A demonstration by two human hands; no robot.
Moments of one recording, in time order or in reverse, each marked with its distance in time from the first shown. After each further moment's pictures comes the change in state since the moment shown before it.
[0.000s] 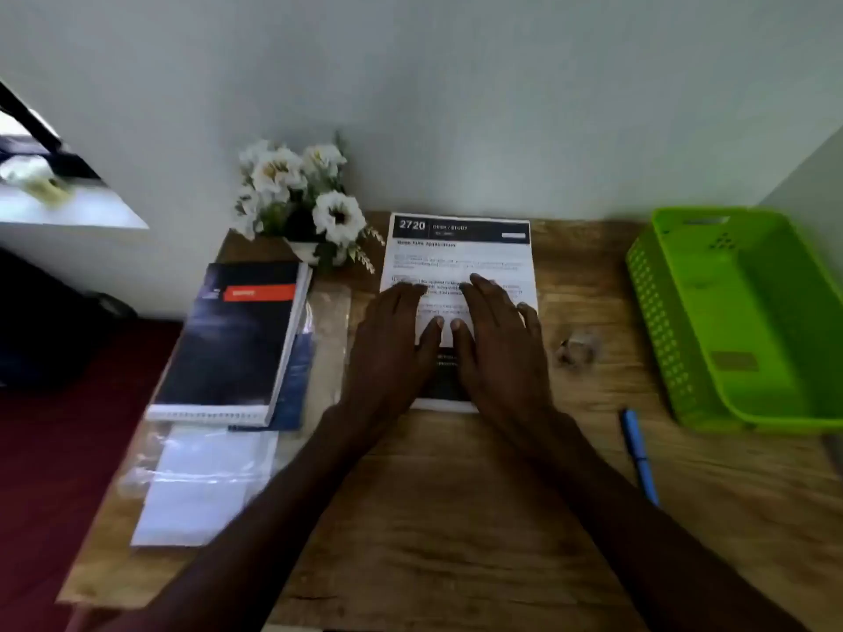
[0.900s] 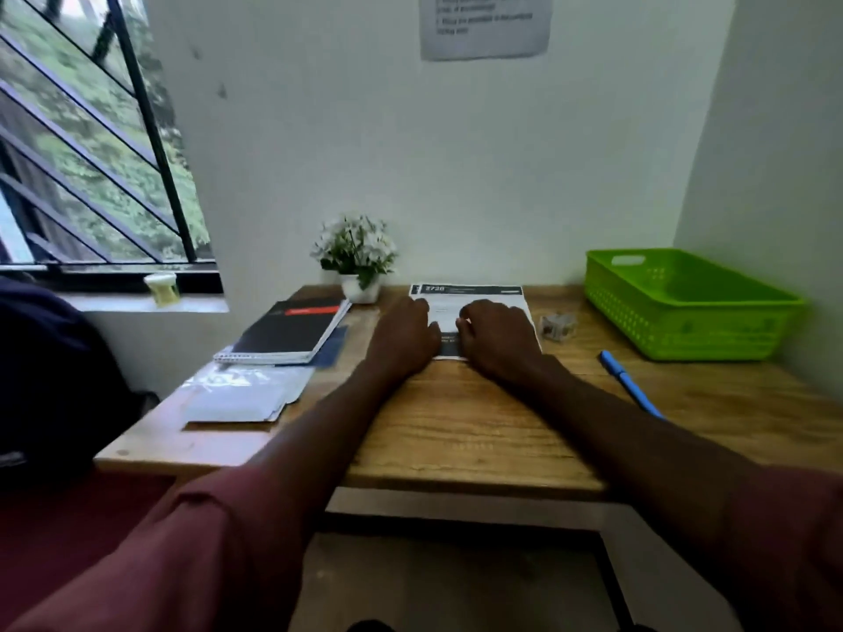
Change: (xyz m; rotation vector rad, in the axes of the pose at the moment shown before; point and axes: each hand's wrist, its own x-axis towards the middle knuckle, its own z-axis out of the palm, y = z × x) left_hand -0.052 -0.017 0.019 0.210 0.248 0.180; right_hand -0.052 0.003 0.017 -0.233 0.200 -0.173
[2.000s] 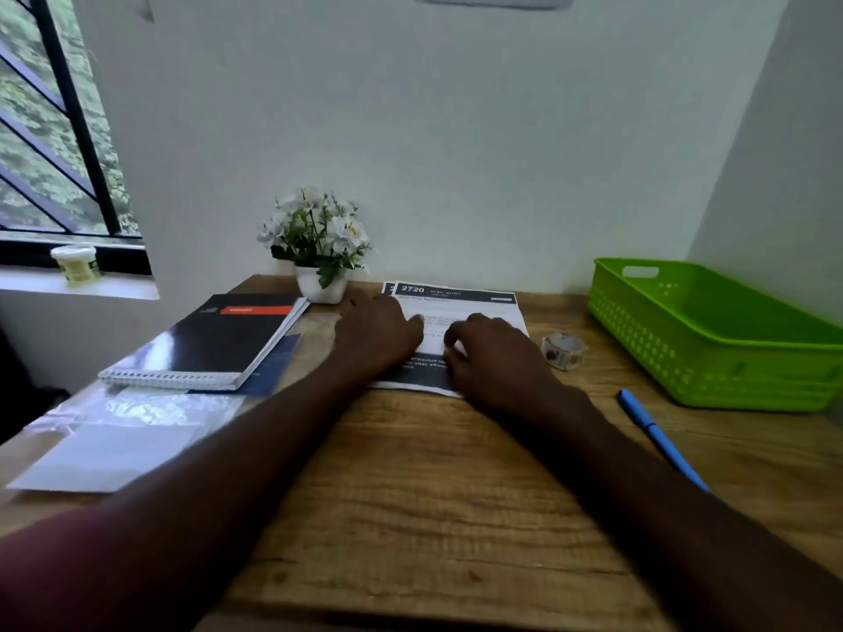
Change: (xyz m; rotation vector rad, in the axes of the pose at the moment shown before) left_hand 0.070 -0.015 0.032 0.082 -0.176 -0.285; right_hand 0.020 0.022 0.007 0.003 -0.093 -0.051
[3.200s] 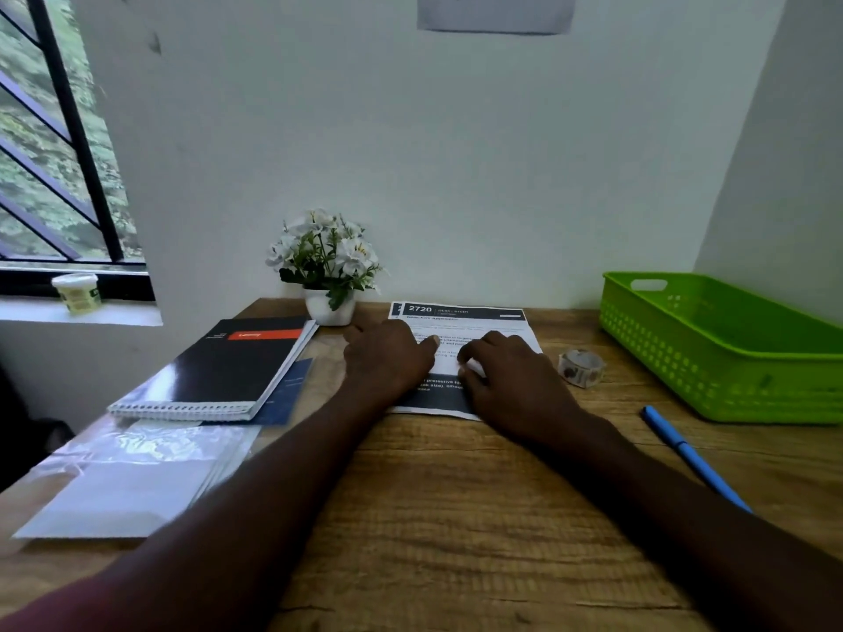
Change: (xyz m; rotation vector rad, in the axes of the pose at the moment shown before) left_hand -0.007 0.001 -0.003 -0.025 0.018 -0.032; right_hand -0.003 0.004 0.009 0.049 0.048 0.016
